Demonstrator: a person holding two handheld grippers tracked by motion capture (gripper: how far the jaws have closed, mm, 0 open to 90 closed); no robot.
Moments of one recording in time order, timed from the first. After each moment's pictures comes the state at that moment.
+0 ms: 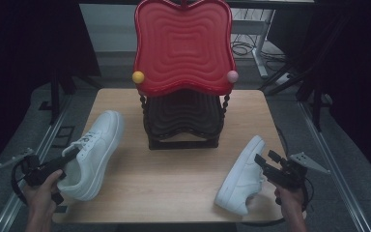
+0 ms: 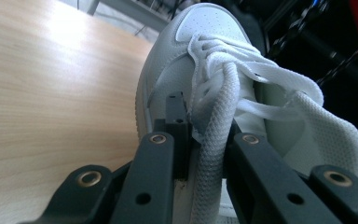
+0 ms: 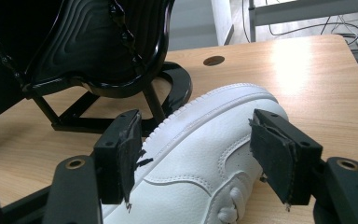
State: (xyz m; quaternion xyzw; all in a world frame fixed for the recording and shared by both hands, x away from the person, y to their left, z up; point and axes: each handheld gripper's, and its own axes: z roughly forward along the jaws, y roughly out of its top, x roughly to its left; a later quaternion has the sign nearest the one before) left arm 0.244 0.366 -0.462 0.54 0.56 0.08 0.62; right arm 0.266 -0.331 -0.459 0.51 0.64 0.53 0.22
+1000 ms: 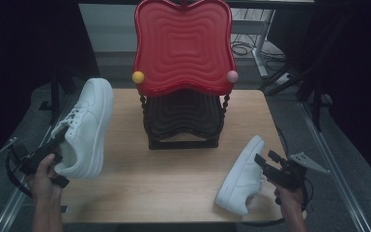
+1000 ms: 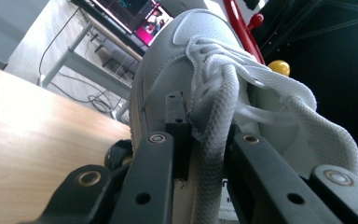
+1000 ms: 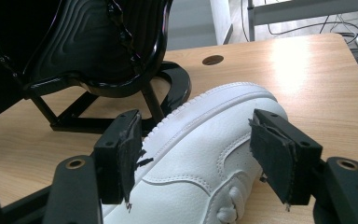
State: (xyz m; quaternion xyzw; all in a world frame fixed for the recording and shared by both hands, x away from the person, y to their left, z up) left arm 0.255 0.356 -0.417 0.43 0.52 0.09 0.73; right arm 0.267 -0.331 -0.460 0.51 0.63 0.53 0.23
